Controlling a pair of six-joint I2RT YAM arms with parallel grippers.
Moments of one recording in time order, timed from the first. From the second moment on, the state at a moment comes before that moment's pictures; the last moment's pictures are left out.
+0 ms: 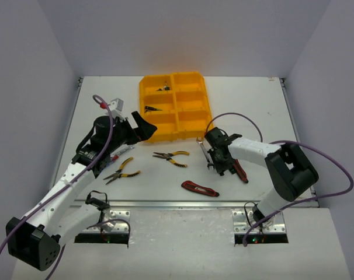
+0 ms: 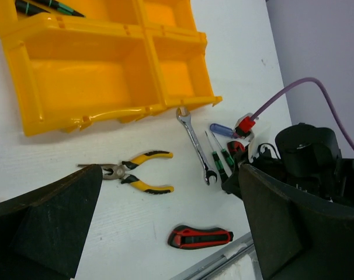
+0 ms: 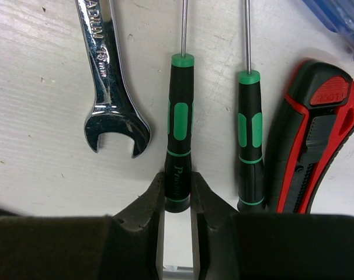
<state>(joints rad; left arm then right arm) -0.34 0.90 0.74 -0.21 0.14 -0.66 0.56 1.62 0.79 -0.55 0.14 0.24</state>
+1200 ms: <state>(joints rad) -0.68 1.38 0.71 0.62 0.39 -0.95 0.59 1.05 0.80 -0.37 -0.44 0.28</state>
